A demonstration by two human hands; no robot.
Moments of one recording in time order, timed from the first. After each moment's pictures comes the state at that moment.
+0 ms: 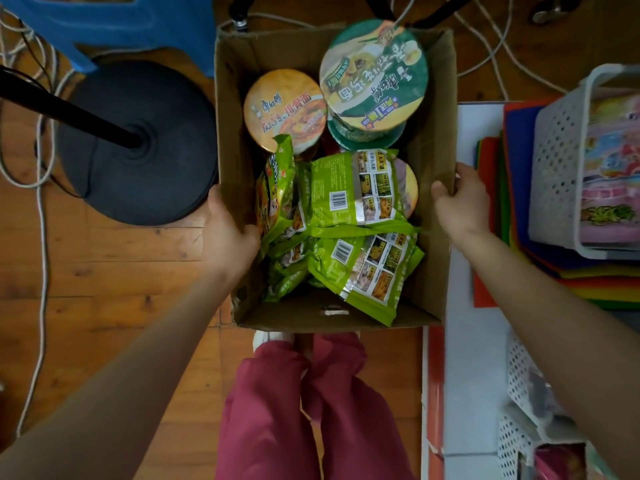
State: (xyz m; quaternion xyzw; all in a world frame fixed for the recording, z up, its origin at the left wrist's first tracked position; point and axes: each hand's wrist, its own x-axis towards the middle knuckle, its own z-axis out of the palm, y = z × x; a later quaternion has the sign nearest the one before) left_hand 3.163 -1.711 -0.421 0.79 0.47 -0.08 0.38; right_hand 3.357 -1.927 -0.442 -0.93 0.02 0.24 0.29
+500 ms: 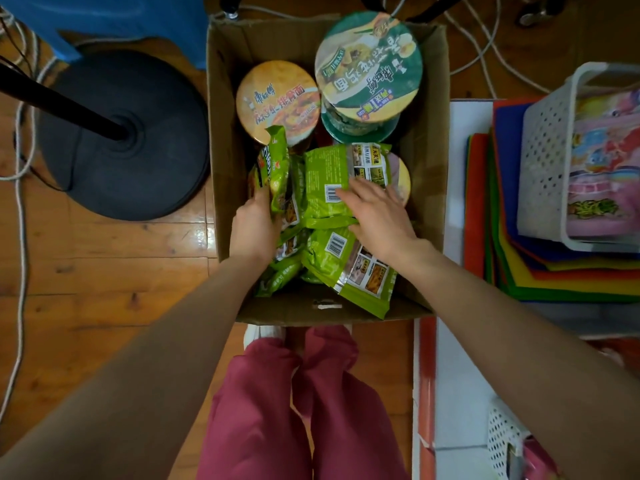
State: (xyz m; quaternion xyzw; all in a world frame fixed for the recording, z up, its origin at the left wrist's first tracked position) left_hand 3.184 -1.734 -0.447 0.85 0.38 -0.11 0.33; right_hand 3.300 -1.881 -0.441 -0.85 -0.41 0.32 0.02
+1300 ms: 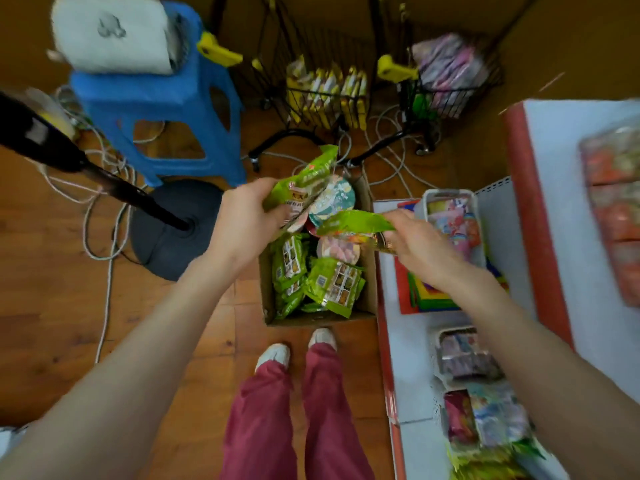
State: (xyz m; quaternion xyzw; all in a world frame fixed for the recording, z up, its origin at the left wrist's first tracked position) left_hand 3.203 -1.685 -0.056 0.89 0.24 0.06 0.38; right_hand 3.307 -1.898 -0.063 -0.90 -0.33 0.25 0.14
